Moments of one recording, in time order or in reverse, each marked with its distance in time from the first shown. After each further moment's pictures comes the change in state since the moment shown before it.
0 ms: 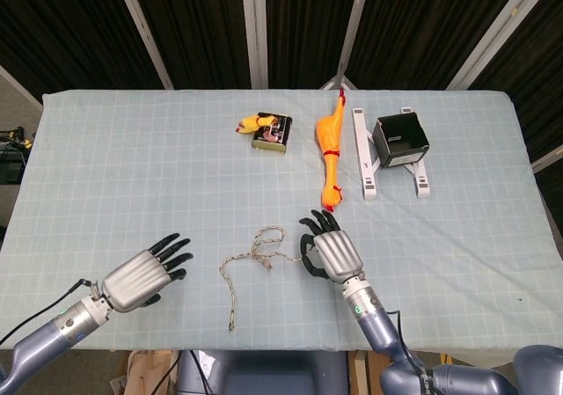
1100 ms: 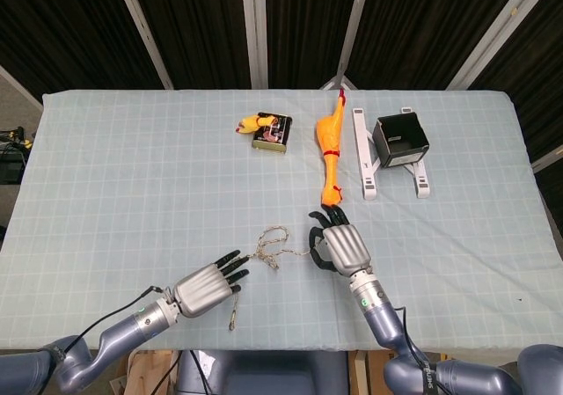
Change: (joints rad) left arm -0.106 -0.374 0.003 0.159 -0.132 -0.112 0.197; right arm 0.002 0.019 0.018 0.029 0.022 -0.009 0.035
